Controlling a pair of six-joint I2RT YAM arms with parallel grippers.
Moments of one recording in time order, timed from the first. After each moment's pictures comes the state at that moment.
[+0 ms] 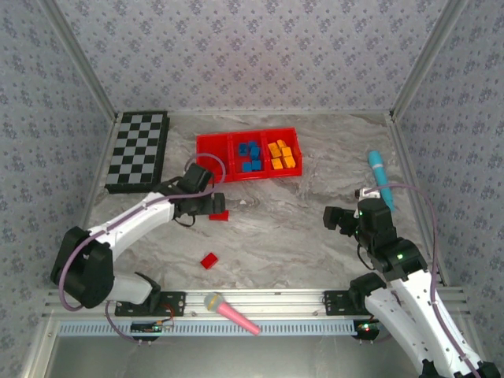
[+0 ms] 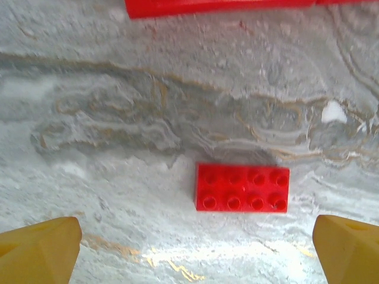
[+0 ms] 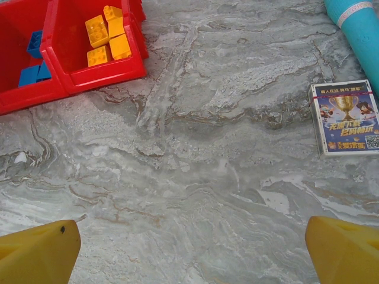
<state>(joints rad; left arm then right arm) -0.59 1.36 0.90 -0.65 -0.15 -0.57 0.36 0.54 0.66 -0.82 0.17 0.40</state>
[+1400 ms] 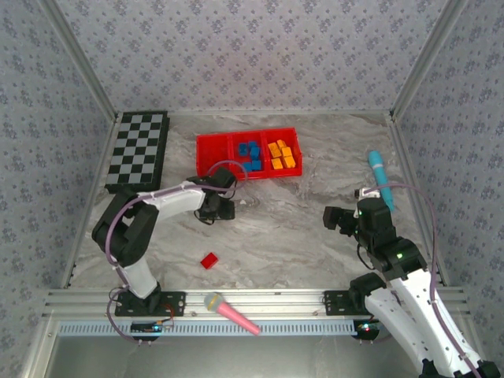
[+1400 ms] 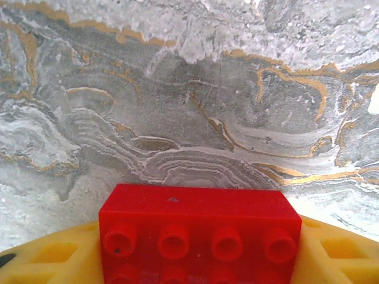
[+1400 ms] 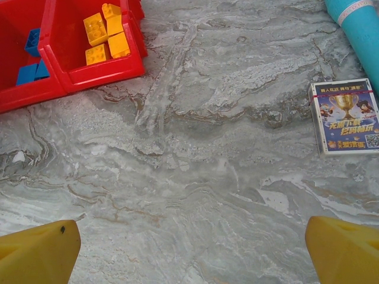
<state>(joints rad) -0.64 1.72 1.01 -0.60 -0.08 -0.64 0.36 0.55 0.66 -0.82 0.17 0.40</state>
